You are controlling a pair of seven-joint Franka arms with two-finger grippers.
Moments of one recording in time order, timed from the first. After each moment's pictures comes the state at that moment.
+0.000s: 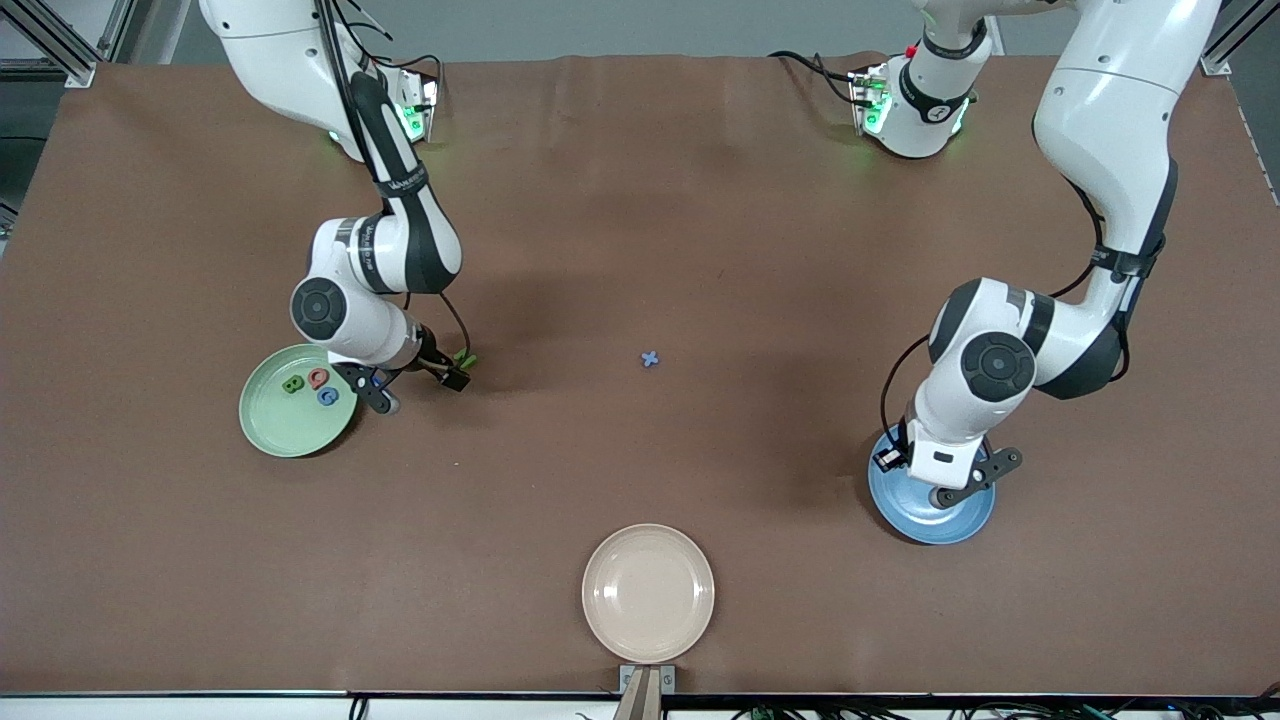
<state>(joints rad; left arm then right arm) 0.02 0.61 -0.30 -1.71 0.34 2.31 -0.93 0.78 0.44 -0.44 -2.16 0.50 2.39 0.72</state>
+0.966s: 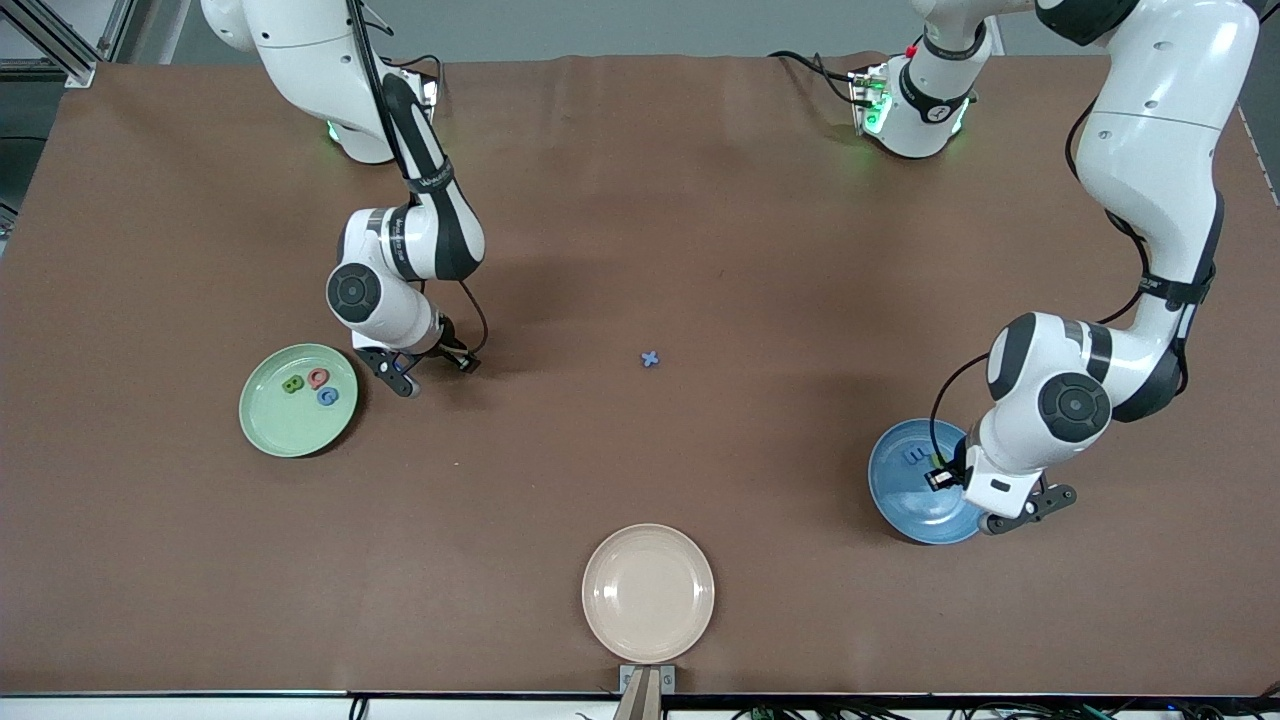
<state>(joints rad) 0.13 0.72 -0.29 -1.60 0.34 2.32 -0.65 0.83 0.46 -0.44 -2.22 0.52 2.46 0.72</state>
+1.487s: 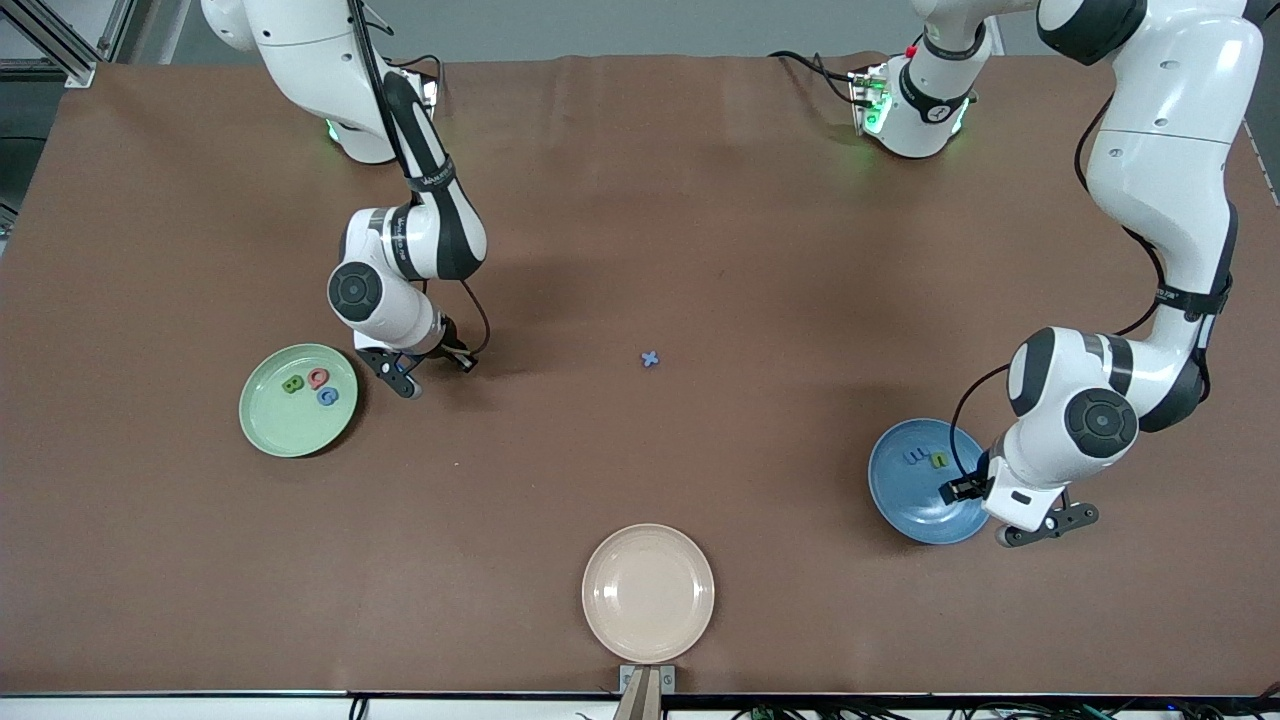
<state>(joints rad) 0.14 0.74 -0.26 -1.56 0.34 2.32 -0.55 0.84 0.46 -0.44 -2.21 0.52 2.46 0.72</state>
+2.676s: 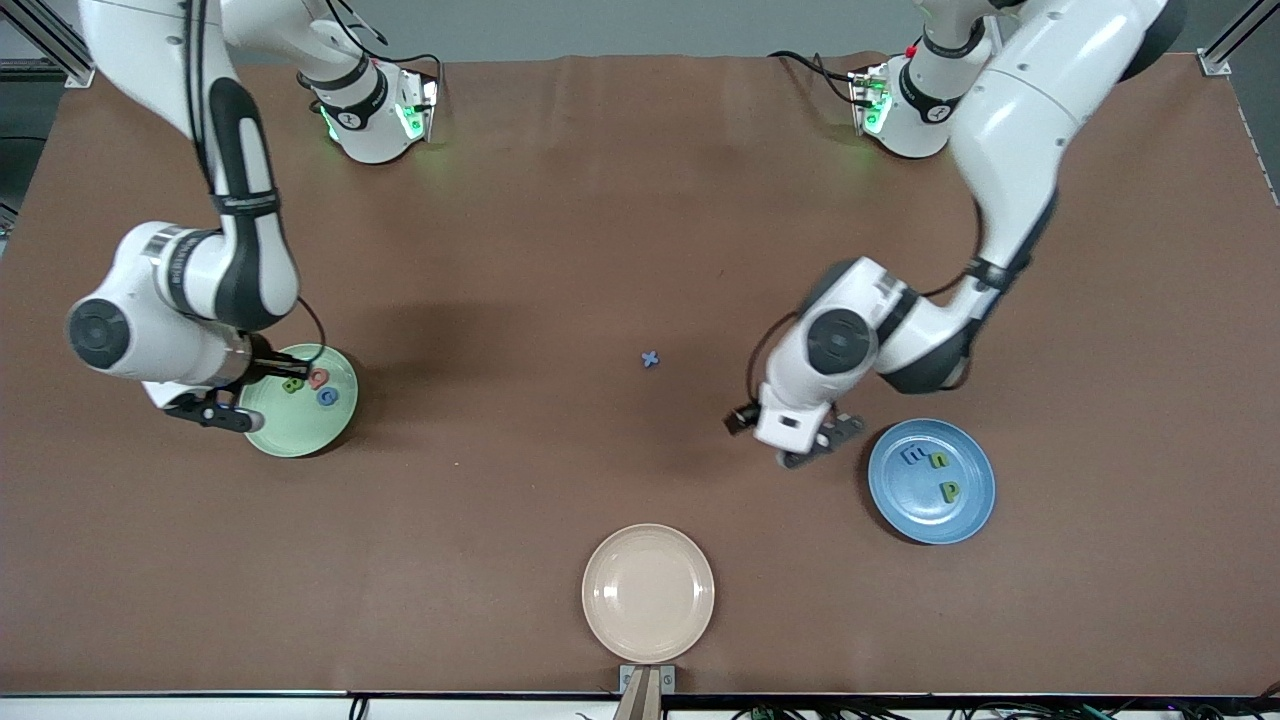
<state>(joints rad) -0.11 0.72 -0.56 -1.60 0.34 2.19 -1.23 0.63 0.42 -0.74 -2.01 0.31 2.07 -0.10</state>
